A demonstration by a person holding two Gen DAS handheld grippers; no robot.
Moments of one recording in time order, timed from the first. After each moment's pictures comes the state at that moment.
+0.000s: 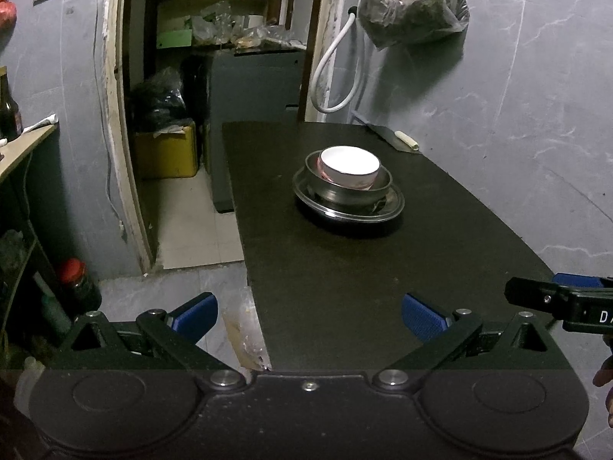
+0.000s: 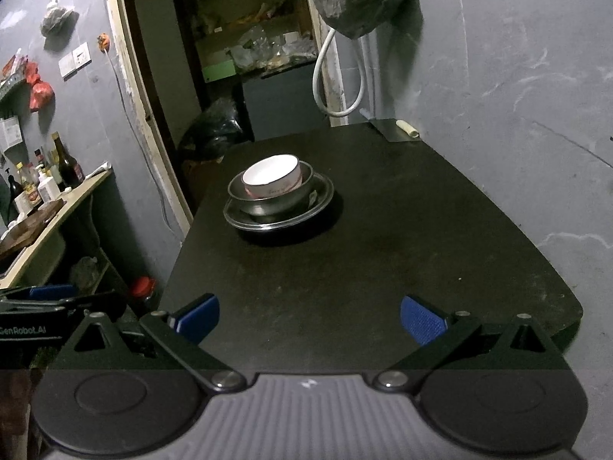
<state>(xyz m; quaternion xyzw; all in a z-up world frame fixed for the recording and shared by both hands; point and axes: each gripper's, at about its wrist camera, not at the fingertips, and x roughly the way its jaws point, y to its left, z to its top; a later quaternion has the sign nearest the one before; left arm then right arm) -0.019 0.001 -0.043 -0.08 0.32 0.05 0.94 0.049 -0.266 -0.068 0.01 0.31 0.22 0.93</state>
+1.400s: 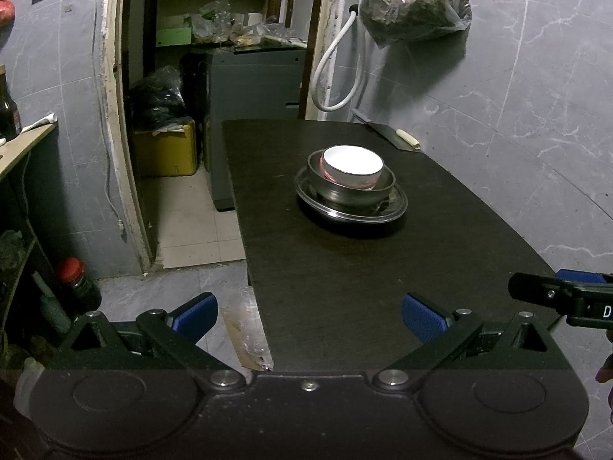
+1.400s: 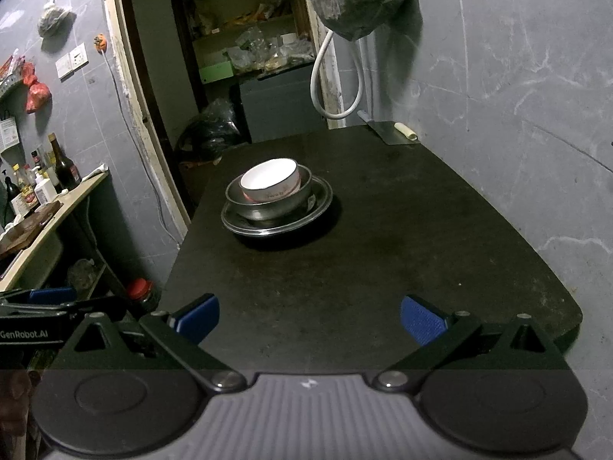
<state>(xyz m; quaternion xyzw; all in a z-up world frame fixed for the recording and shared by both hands) -0.014 0.002 -0.046 -0.09 0.32 0.05 0.94 0.055 -0.266 -0.069 0.01 0.31 0.21 0.93</state>
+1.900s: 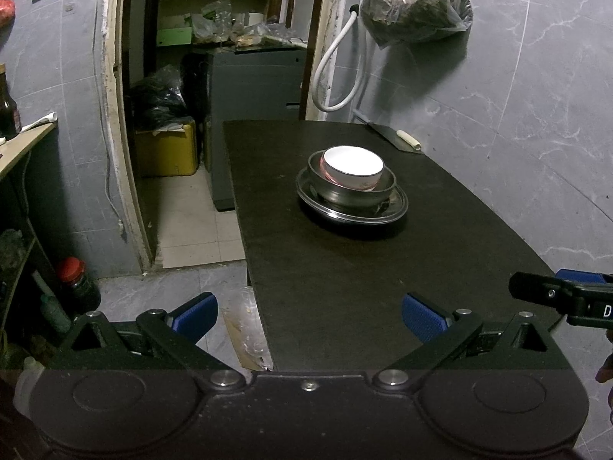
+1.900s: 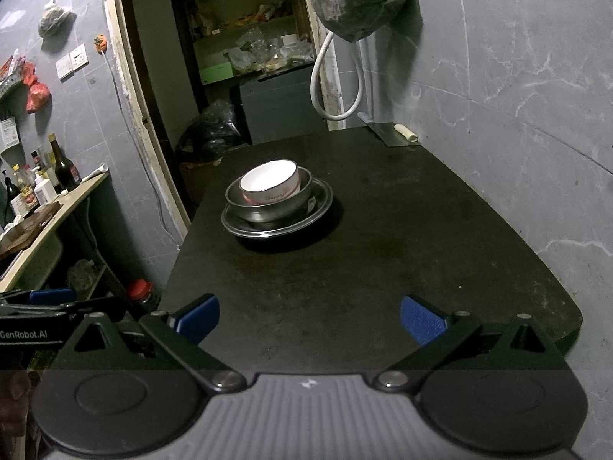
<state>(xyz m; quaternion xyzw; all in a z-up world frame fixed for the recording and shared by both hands) -0.013 0.003 -0.046 -0.09 0.32 0.05 0.94 0.055 -0.265 -0.067 0.01 0.31 0.21 0.93</state>
